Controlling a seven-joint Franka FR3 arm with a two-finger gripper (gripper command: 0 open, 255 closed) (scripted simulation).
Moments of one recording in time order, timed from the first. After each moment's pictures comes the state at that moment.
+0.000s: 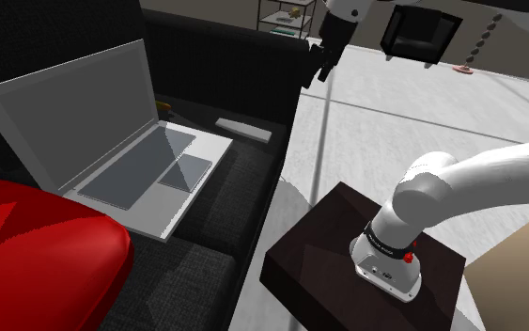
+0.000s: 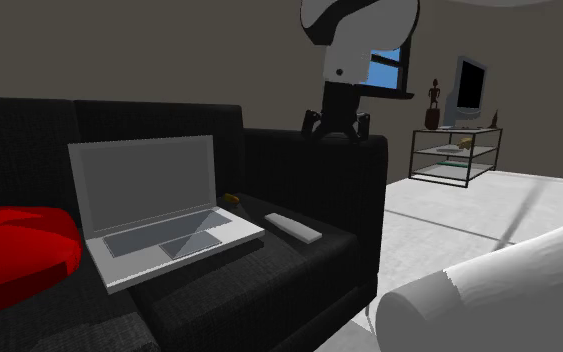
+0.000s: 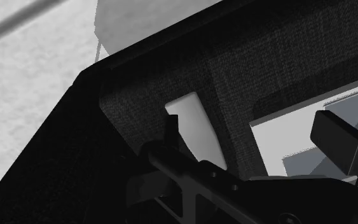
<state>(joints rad) 0.00 -0.74 0.03 -2.30 0.07 1.72 -0.06</state>
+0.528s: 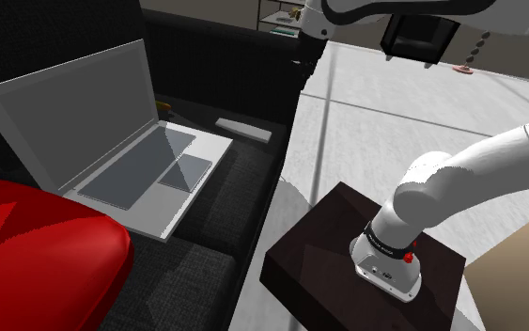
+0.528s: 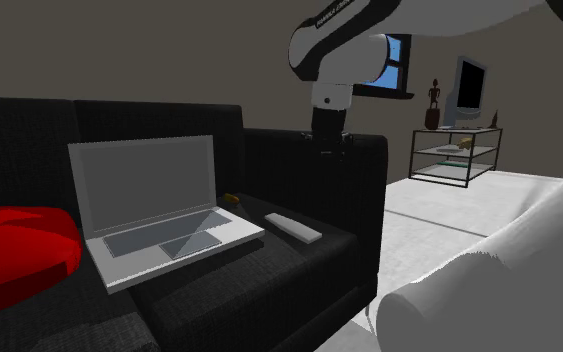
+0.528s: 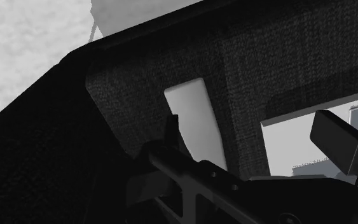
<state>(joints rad) 0.02 -0.56 0.02 -2.29 0.05 1.87 -0.16</state>
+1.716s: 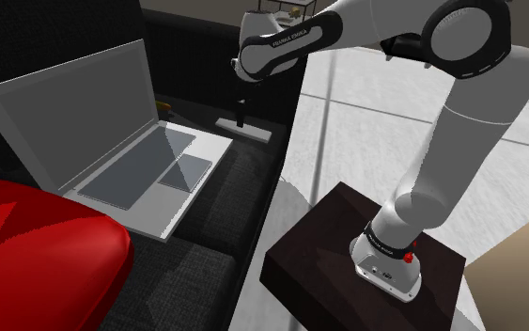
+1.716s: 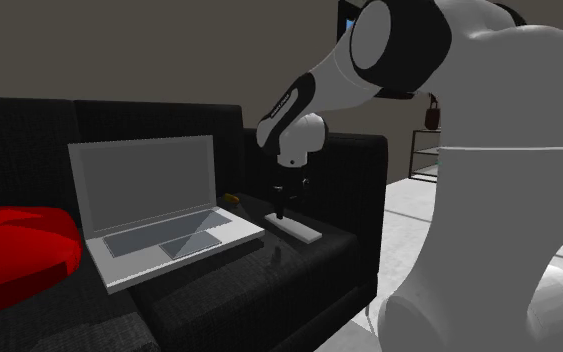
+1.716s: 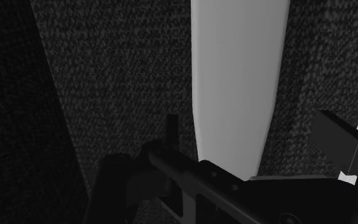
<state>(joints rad) 0.06 0.09 0.03 -2.03 -0.01 2.19 -0.38</state>
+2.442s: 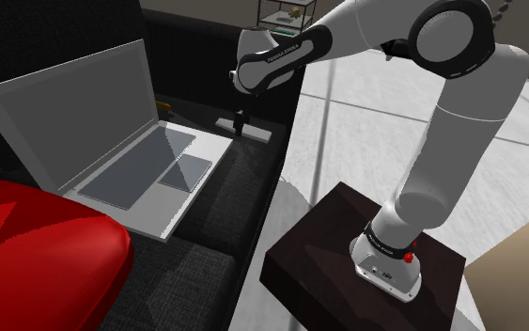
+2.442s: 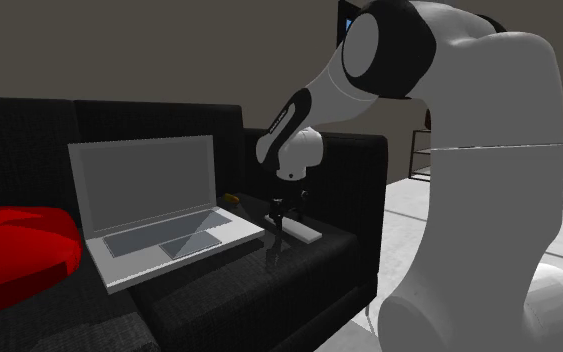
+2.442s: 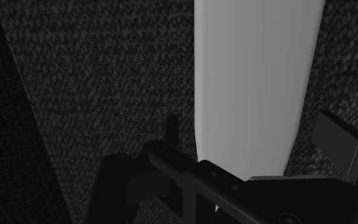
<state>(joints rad) 0.07 0.14 0.03 -2.06 -0.01 2.28 -0.38</state>
